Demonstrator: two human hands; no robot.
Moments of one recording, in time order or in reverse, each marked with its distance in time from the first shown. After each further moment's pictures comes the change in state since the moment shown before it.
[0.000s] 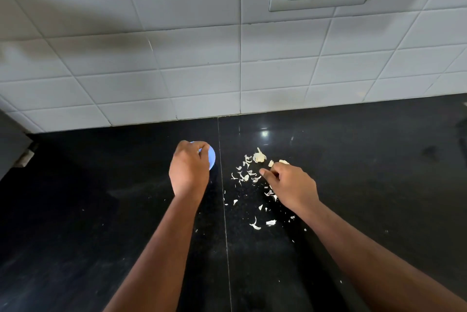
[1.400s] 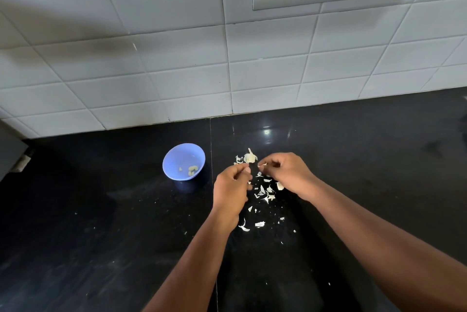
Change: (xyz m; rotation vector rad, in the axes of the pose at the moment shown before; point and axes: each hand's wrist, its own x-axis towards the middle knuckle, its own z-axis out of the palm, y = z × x) left_hand -0.077 0.049 0.065 -0.593 -0.444 -0.333; right_hand 0.042 0.036 -0.018 0.506 -0.168 -0.068
